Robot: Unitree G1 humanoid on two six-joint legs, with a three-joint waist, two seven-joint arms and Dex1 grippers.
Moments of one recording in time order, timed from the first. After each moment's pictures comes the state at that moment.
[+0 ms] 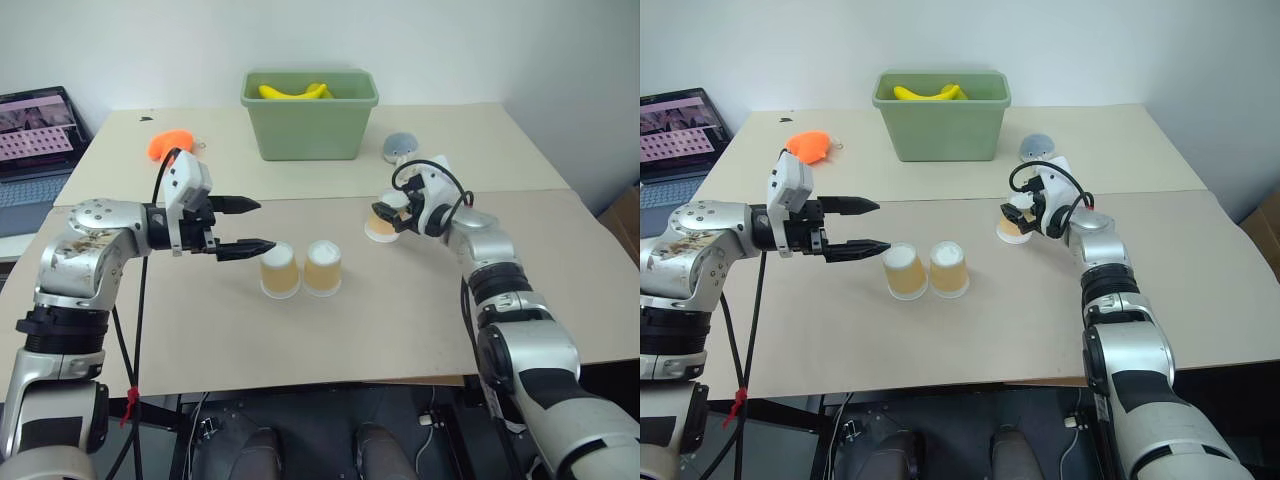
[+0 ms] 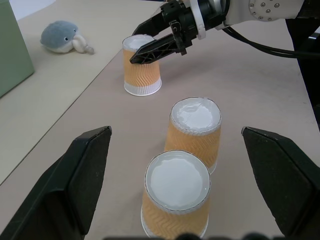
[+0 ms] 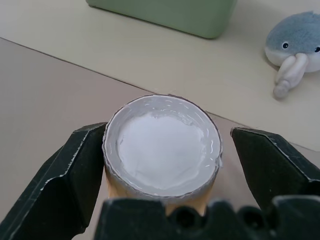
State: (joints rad) left arm -0.70 0.78 0.02 0.06 -0.46 0.53 -1.20; right arm -1.06 -0.36 -0.04 0.95 0.09 0.19 0.56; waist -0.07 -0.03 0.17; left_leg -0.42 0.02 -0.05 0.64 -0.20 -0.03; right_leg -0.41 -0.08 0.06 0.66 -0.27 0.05
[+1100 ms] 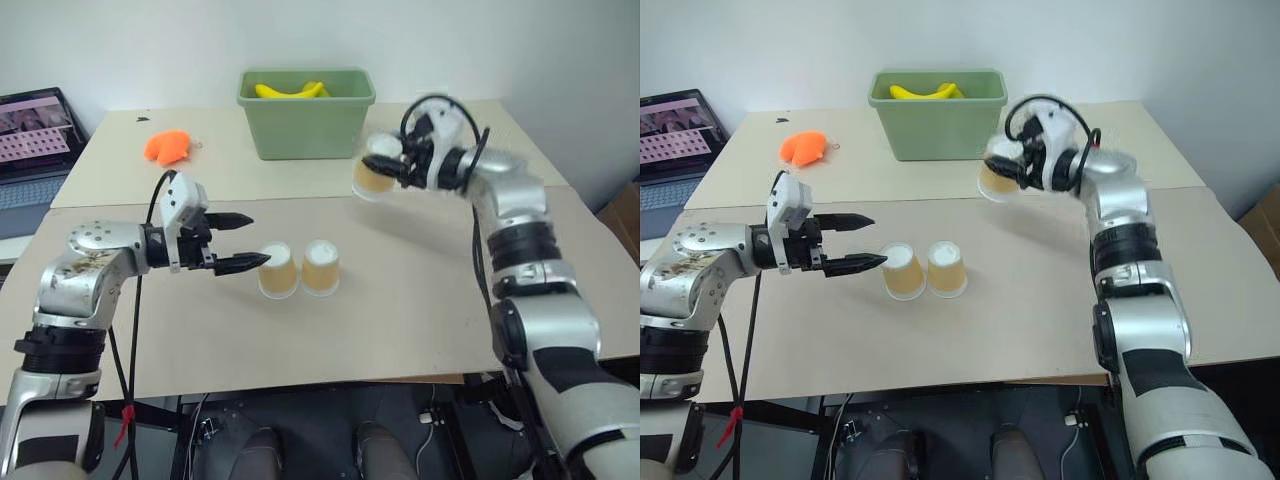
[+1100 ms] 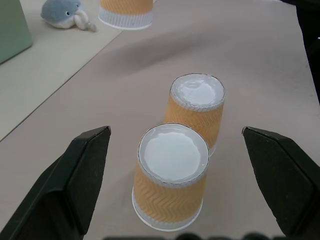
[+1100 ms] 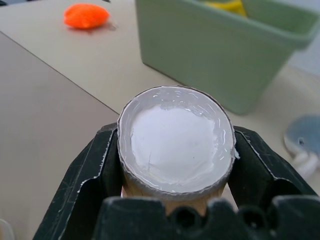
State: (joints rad) left arm -0.58 0.78 0.06 0.00 -0.47 0.54 -1.14; right arm -1.24 -0.43 0.00 0.73 0.14 0.36 0.91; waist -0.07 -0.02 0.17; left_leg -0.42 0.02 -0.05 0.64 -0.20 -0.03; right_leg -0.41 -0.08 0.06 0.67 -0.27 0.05
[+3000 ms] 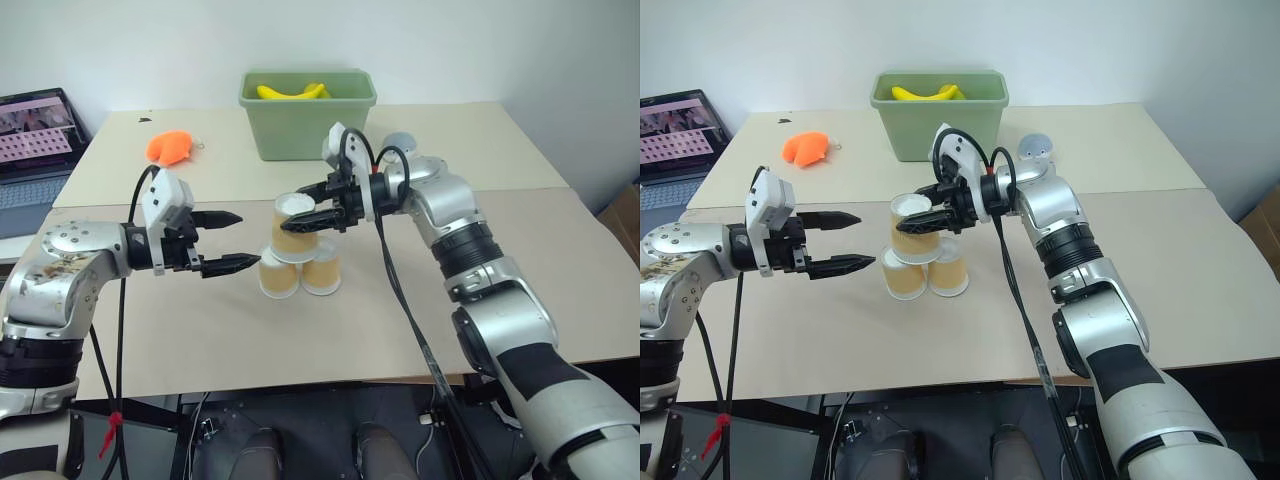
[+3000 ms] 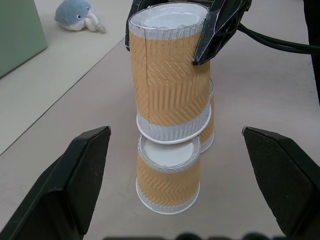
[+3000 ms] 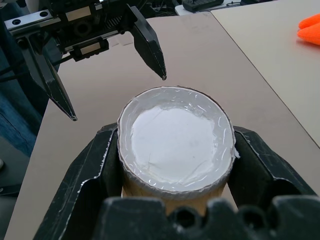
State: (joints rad) left arm -0.53 0.86 0.10 -0.10 -0.52 0.60 -1.12; right arm -1.24 -0.27 0.23 0.68 0.19 0.43 1.26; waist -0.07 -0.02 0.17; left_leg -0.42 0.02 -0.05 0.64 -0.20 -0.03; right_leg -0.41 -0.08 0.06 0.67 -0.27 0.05
